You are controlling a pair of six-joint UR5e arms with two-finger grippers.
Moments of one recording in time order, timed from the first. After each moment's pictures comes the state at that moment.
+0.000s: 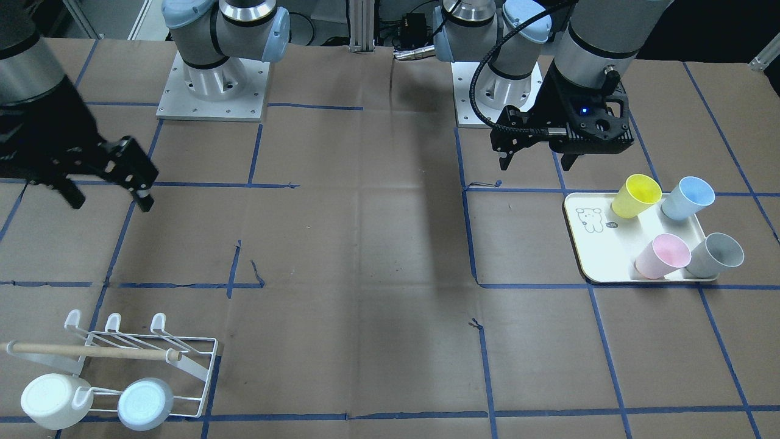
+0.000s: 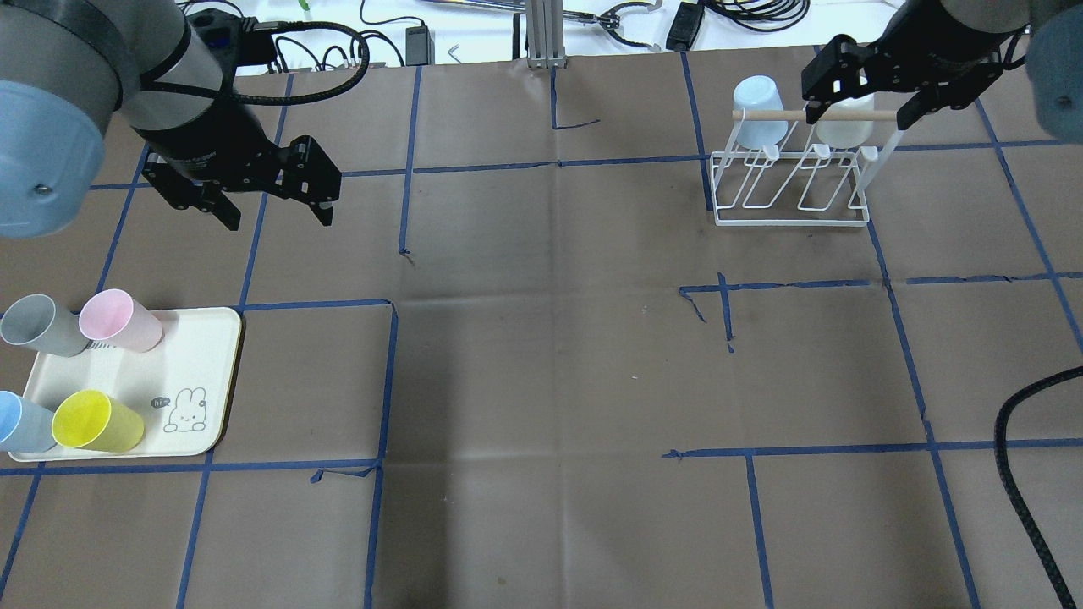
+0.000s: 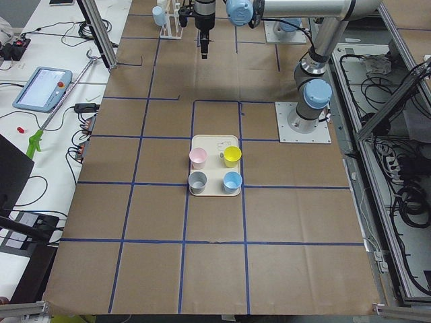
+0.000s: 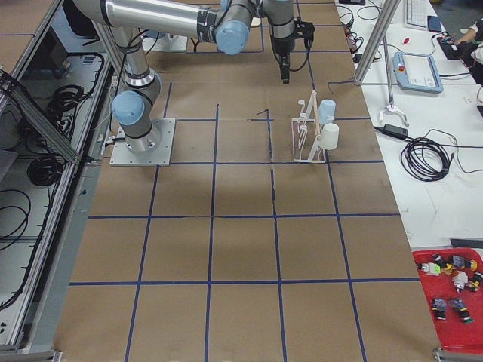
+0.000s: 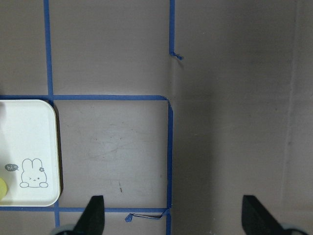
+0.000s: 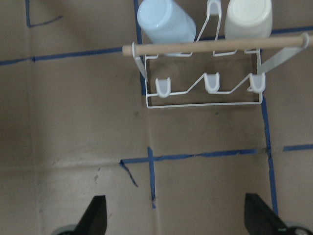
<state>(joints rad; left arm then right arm) -1.54 -1.55 -1.63 -1.51 1.57 0.02 1.46 -1.56 1.60 -1.78 -1.50 -0.02</state>
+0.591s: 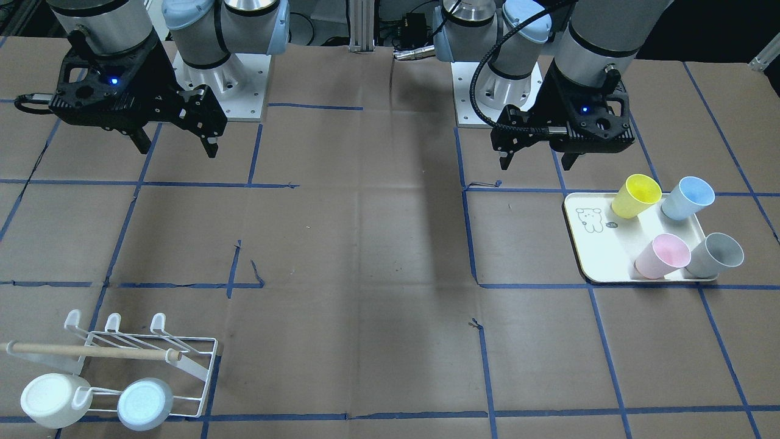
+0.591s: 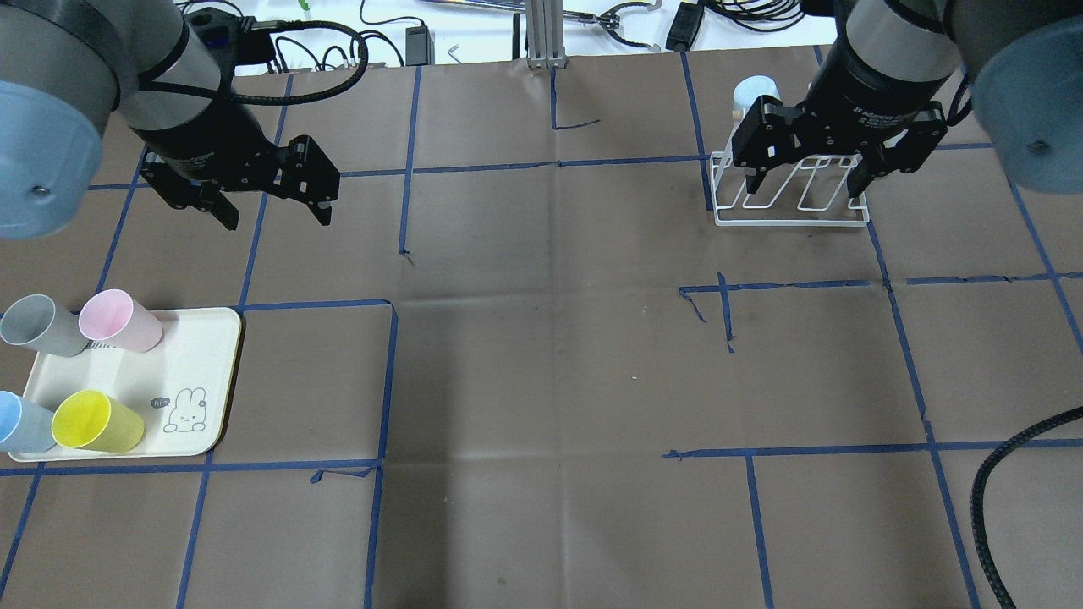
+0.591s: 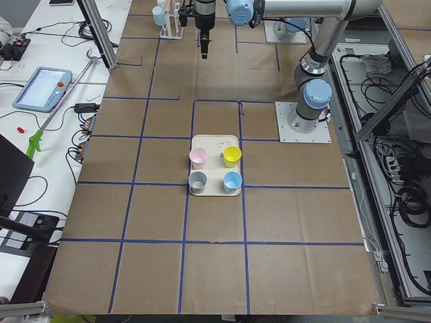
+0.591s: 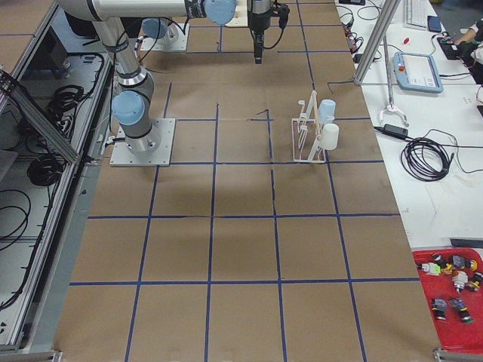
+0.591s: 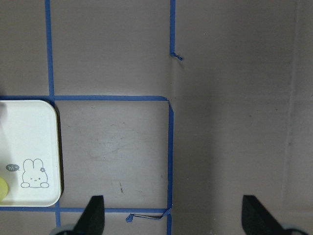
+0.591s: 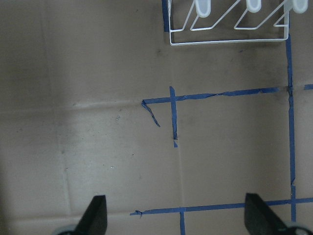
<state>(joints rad) -1.54 -1.55 -1.63 -1.51 1.58 0.02 1.57 -1.62 1.61 -1.63 -1.54 0.09</state>
